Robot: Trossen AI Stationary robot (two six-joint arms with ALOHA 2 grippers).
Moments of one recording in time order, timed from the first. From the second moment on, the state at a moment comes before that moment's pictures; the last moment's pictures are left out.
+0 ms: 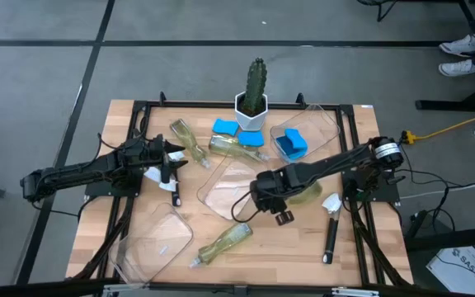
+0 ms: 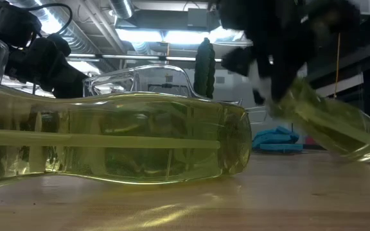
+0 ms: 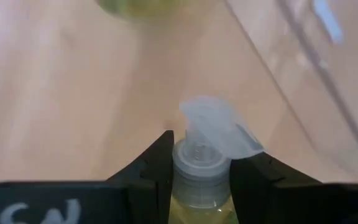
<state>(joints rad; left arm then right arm) 0.36 0.25 0.01 0.03 0.08 -0.18 0.22 1.75 1.34 -0.86 -0.07 -0.17</state>
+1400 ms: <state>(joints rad) 0.36 0.25 0.01 0.03 0.08 -0.18 0.01 1.75 2.12 -1.14 -0.31 -0.42</state>
